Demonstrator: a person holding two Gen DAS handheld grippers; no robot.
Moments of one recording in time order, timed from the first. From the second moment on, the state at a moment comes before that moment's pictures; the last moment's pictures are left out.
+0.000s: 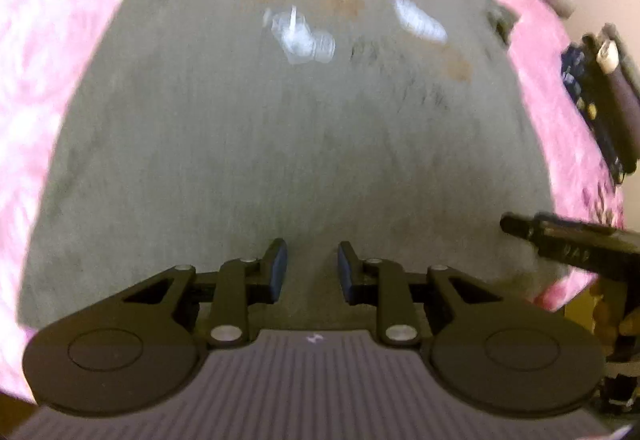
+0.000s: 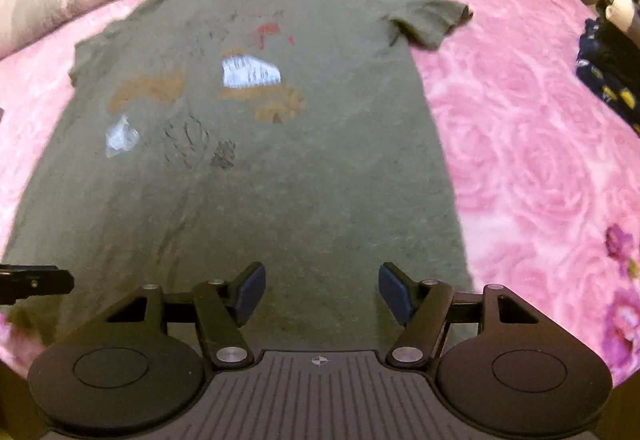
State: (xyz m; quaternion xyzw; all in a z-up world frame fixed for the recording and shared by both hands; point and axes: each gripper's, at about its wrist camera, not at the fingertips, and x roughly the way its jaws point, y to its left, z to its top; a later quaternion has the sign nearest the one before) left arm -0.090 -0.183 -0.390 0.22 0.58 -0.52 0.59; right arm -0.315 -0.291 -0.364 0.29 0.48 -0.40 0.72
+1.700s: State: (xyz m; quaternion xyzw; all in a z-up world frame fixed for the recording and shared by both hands) left arm -0.019 -0.142 -0.119 0.28 0.47 -0.47 0.69; right arm -0.293 -0.225 -0.140 0.38 0.38 -0.48 0.69
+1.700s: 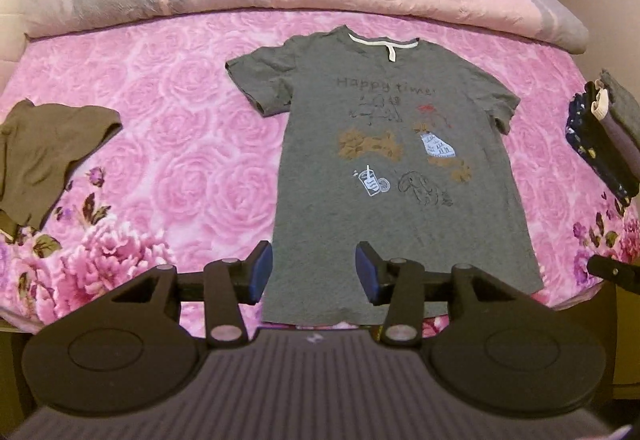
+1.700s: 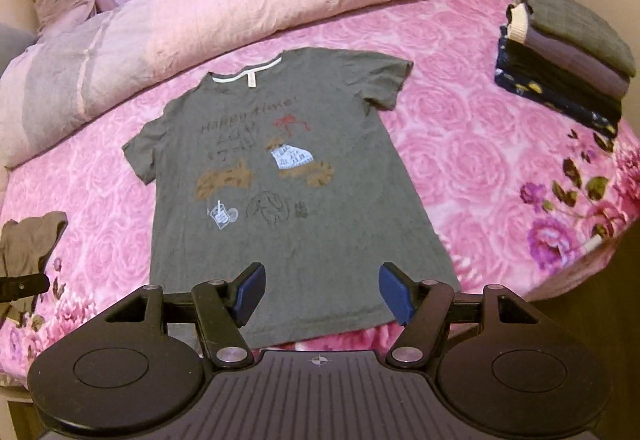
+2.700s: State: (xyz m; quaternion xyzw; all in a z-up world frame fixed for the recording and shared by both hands) left arm -0.144 -0.134 -0.087 0.28 0.45 -0.41 0.74; right arm -0.346 -0.236 -0.117 0.30 0.44 -0.38 0.75
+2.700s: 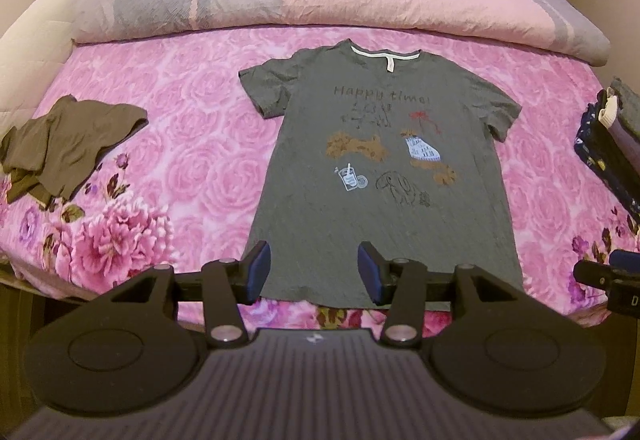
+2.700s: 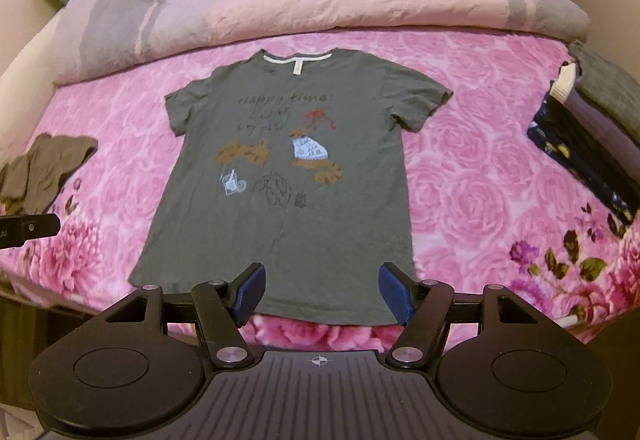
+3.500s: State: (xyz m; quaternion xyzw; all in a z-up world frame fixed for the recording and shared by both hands) left arm -0.185 -0.146 -0.118 0.32 0.49 -0.36 0.73; right arm -0.368 -0.255 -0.144 0.32 0.50 -0.32 0.74
